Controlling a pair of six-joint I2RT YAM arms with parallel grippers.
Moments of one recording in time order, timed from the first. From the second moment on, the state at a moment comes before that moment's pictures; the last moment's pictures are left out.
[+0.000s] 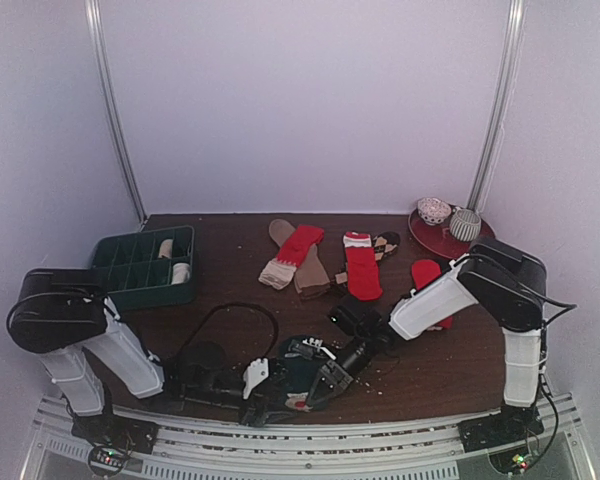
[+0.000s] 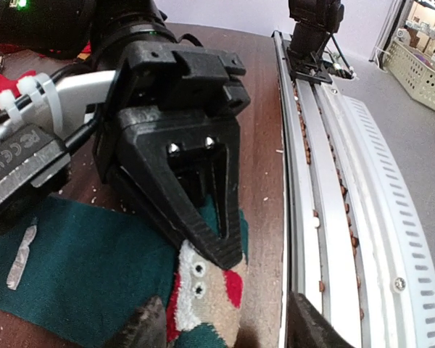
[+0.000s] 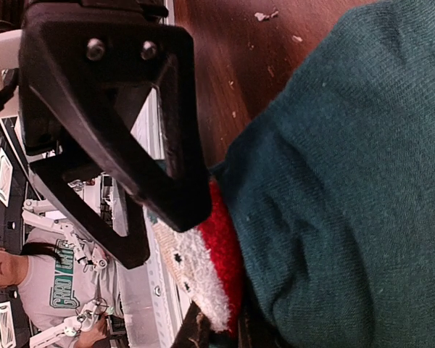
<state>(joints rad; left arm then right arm) -1.21 1.74 0.31 1.03 0.29 -0.02 0.93 2.03 0.95 -0.02 -1.04 0.27</state>
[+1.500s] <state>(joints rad) -1.15 1.76 0.38 0.85 0.37 -0.47 1.00 1.10 0.77 -0.01 0.37 0.02</state>
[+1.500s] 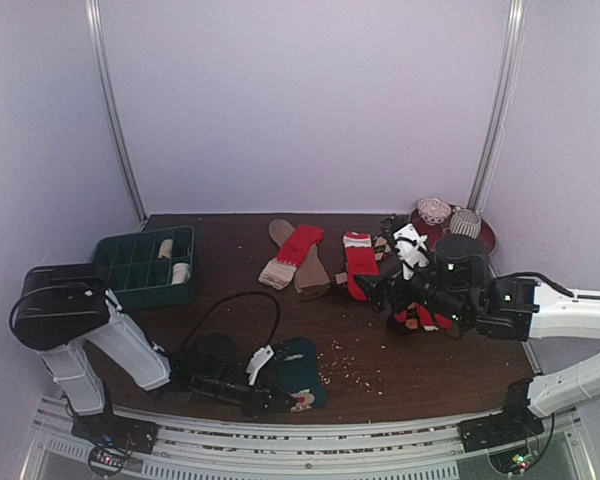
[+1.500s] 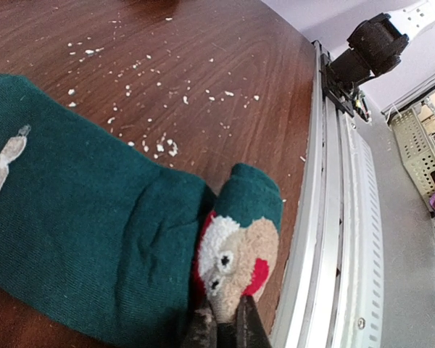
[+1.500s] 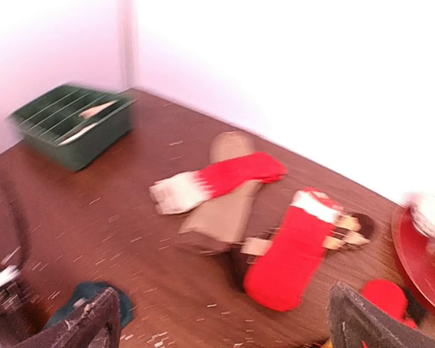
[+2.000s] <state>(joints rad) -1.15 1.76 0.41 0.79 0.38 -0.47 1.12 1.12 0.52 0.17 0.40 0.02</state>
